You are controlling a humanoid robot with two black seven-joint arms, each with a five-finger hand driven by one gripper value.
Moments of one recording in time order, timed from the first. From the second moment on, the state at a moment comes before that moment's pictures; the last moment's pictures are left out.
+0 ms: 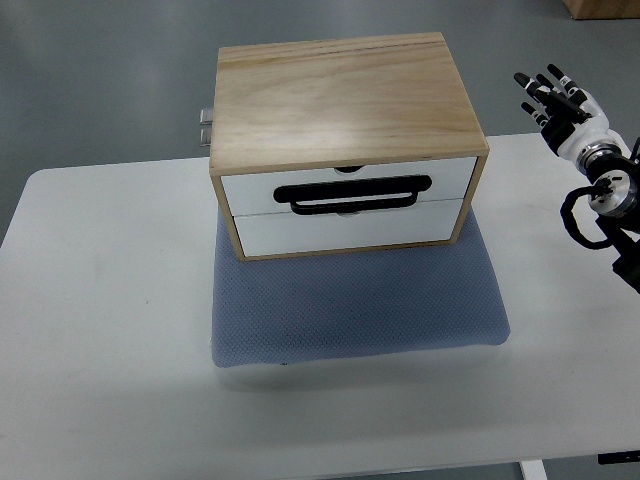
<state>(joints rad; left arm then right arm) 0.00 0.00 0.14 -0.13 0.10 -0.08 -0.05 0.85 -0.30 0.84 0.47 -0.04 0.08 0.20</state>
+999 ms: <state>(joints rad) 0.00 0.00 0.14 -0.12 0.10 -0.07 -0.05 0.84 -0.31 0.84 0.47 -0.04 0.14 0.20</state>
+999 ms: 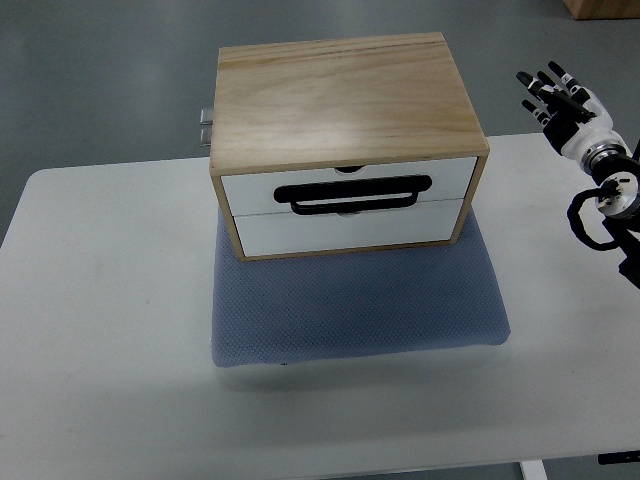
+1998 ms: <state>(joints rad) 0.00 0.00 0.14 -0.12 0.10 -0.07 -0.05 0.84 -0.32 0.84 0.47 -0.04 0.19 0.22</state>
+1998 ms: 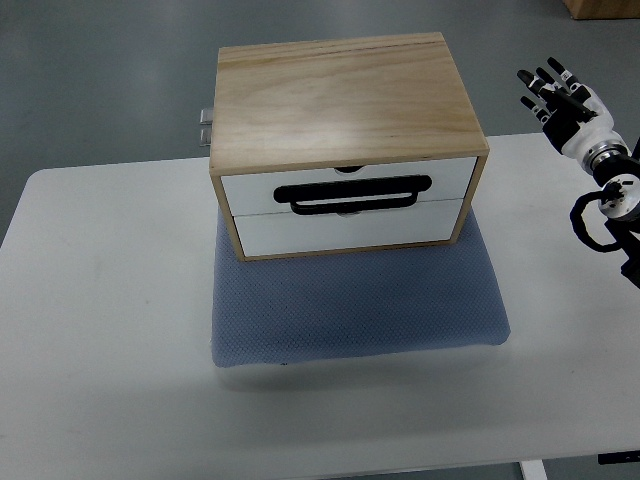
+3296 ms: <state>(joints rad) 0.00 0.00 0.14 -0.12 0.10 -0.07 -0.05 1.37 -0.77 0.13 0.79 -0.06 0.54 0.21</state>
